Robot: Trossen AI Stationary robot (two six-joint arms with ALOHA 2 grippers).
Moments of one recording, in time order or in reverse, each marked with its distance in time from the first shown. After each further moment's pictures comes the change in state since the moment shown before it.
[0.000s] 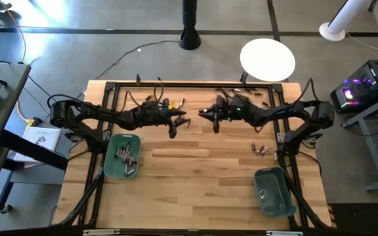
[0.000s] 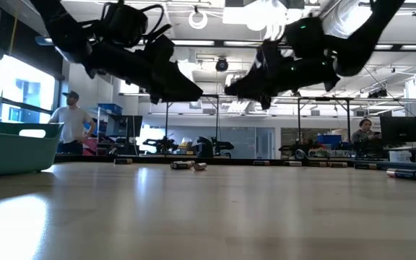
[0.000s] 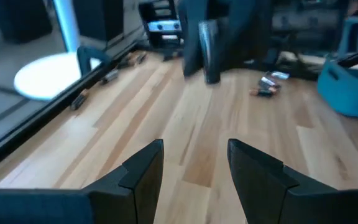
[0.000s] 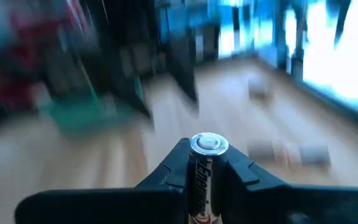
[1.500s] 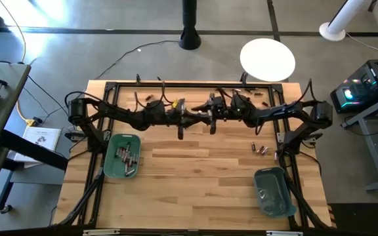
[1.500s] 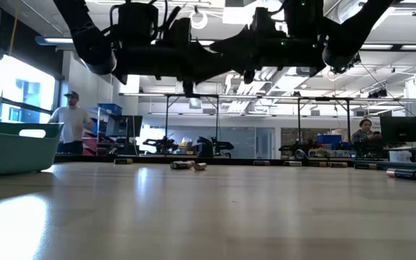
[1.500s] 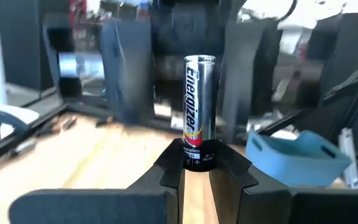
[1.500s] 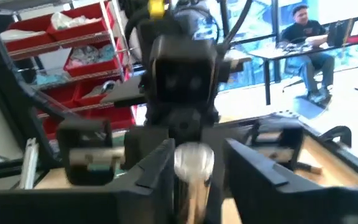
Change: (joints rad) left arm -0.021 0.212 0.142 0.336 0.196 -0.134; right arm 0.071 0.015 0.120 0.091 -0.030 0.005
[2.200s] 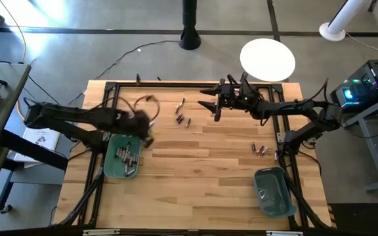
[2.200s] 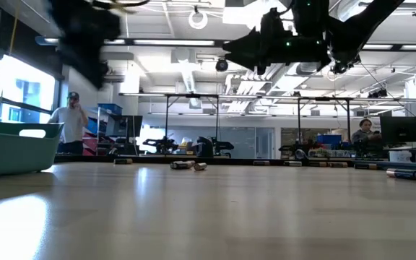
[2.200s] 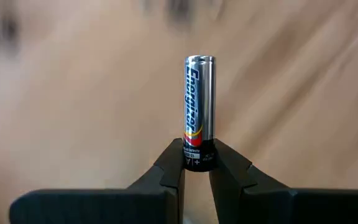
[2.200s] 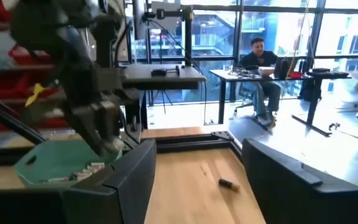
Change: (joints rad) left arm -0.288 -0.588 0.200 -1.971 -0.483 -0.602; right arm -0.135 -0.104 0.000 -0.092 -0.001 -0.191
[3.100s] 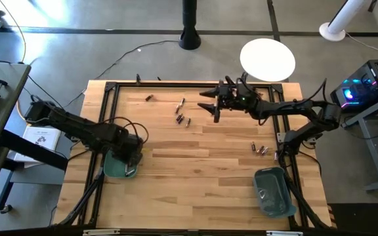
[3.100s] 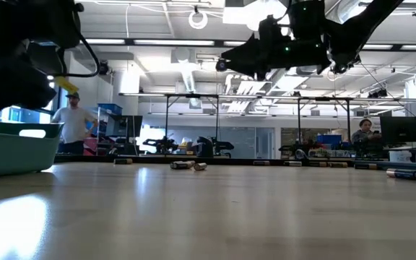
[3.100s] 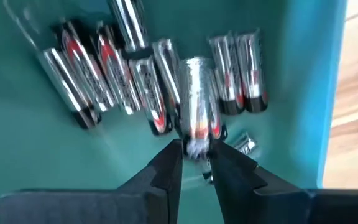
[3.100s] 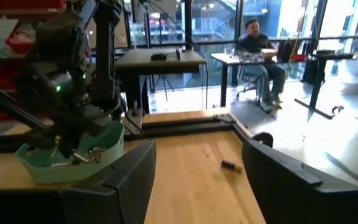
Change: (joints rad) left arm -0.136 -0.007 -0.359 0.024 0.505 -0.623; right arm 0.001 0.010 0.000 -0.065 -0.002 0.016
